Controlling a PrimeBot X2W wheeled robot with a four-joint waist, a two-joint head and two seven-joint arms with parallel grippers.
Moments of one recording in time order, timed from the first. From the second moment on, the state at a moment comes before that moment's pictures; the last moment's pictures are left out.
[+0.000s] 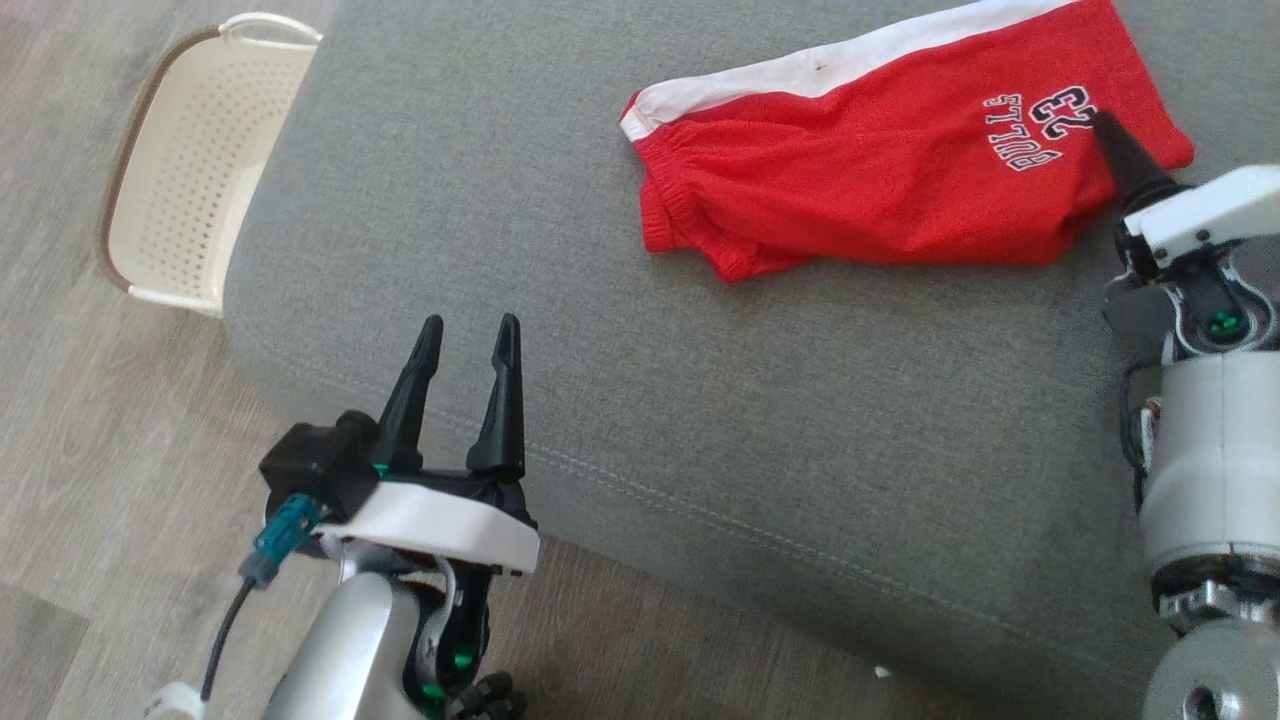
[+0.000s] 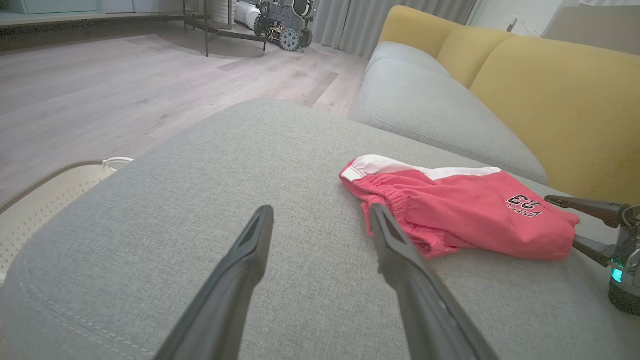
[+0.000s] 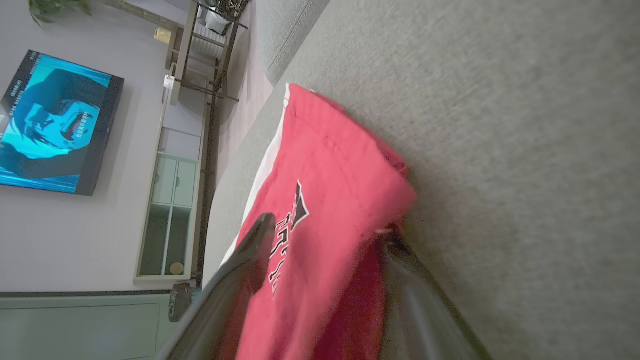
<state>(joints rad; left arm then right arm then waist) -0.16 0.04 -0.35 0.12 -0.40 0.08 -0.25 -0.84 -0.09 -0.39 0.89 0.59 0.13 0.48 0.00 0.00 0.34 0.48</state>
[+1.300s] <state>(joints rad) -0.15 0.04 -0.32 0.12 -0.38 0.06 -0.25 -0.79 -0.07 -0.14 1.01 0.85 0.13 0.08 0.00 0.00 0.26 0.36</state>
